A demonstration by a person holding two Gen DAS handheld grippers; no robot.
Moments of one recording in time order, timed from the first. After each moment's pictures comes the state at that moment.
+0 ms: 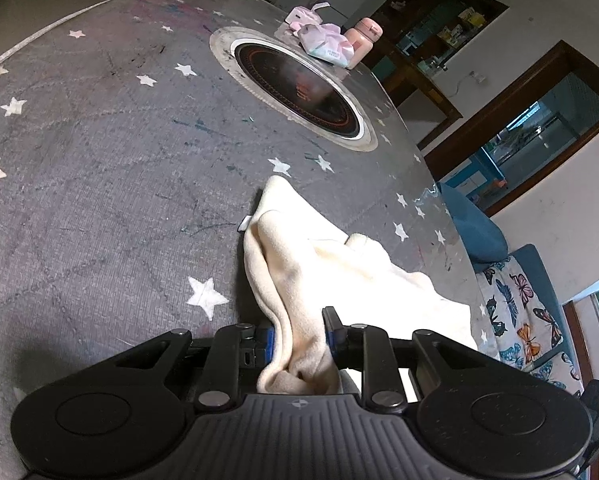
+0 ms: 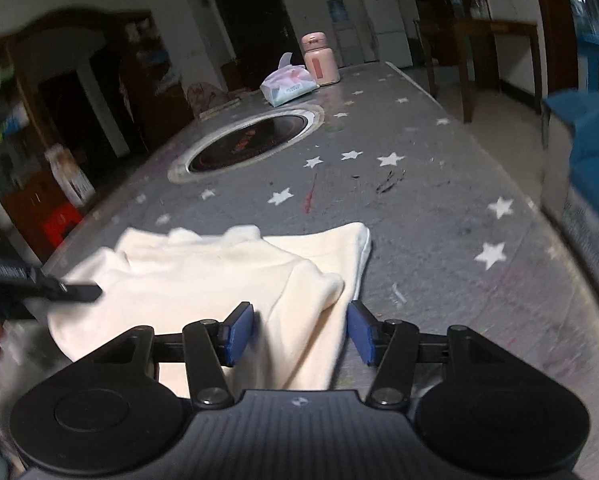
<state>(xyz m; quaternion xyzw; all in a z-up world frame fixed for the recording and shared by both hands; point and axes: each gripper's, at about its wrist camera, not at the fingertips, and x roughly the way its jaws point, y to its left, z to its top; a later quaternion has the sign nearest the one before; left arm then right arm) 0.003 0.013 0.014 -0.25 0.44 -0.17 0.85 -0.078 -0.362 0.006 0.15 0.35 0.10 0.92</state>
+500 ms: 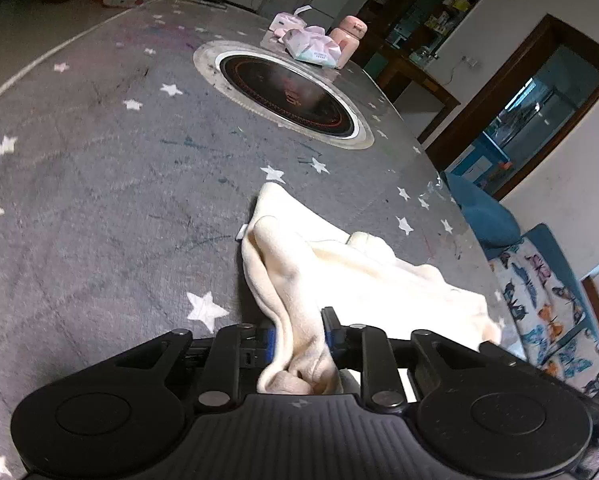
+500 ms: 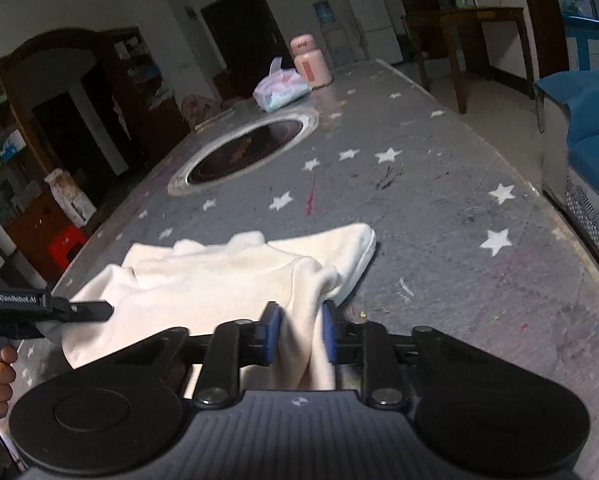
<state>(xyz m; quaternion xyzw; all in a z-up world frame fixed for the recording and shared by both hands) 0.000 -0.001 0.021 -0.18 0.42 -0.17 0.87 -0.083 -0.357 0.006 0.17 0.33 0.09 0.92</state>
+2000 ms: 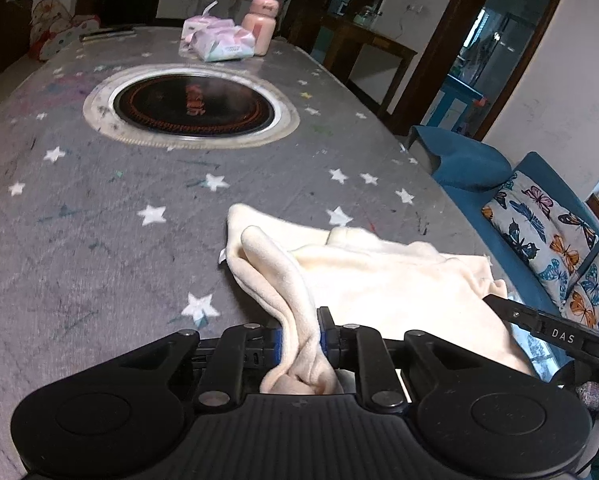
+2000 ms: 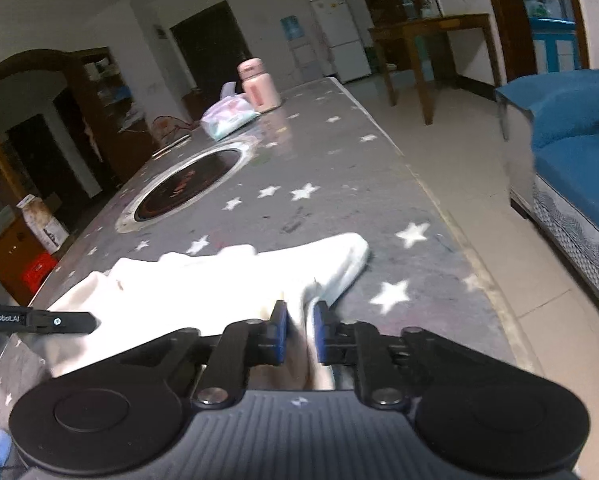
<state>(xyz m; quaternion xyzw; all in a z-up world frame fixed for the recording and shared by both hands) 0.030 -0.096 0.042 -0.07 0.42 -0.22 0.88 -0.059 -0.418 0.002 0.16 0.32 0.05 0.93</state>
